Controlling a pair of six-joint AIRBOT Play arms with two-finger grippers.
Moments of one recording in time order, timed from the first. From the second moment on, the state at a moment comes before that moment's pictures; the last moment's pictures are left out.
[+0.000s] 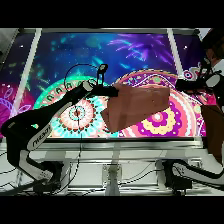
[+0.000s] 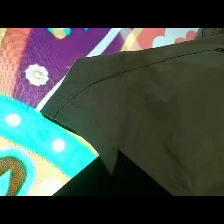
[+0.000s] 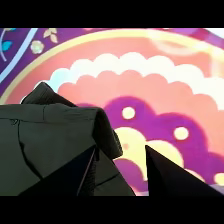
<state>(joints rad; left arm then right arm) -0.50 -1.73 1.27 0.60 -0.51 -0.93 -0.32 -1.33 1.12 -1.23 0.94 1.44</state>
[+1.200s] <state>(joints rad) -0.46 -1.65 1.29 0.60 -0.46 -0.86 -0.27 -1.58 1.37 -0.71 1.07 1.03</state>
